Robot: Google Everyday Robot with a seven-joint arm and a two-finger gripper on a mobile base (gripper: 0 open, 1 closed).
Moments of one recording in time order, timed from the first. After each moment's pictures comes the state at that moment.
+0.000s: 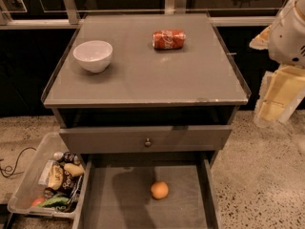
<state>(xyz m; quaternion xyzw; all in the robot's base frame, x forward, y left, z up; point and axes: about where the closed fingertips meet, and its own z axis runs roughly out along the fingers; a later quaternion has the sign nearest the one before) 0.438 -0.217 0.976 -0.60 0.78 -0.03 0.16</state>
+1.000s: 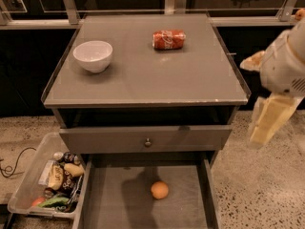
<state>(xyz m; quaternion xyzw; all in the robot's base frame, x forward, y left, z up) 0.427 -0.206 0.936 -0.62 0.76 -0.01 0.18</state>
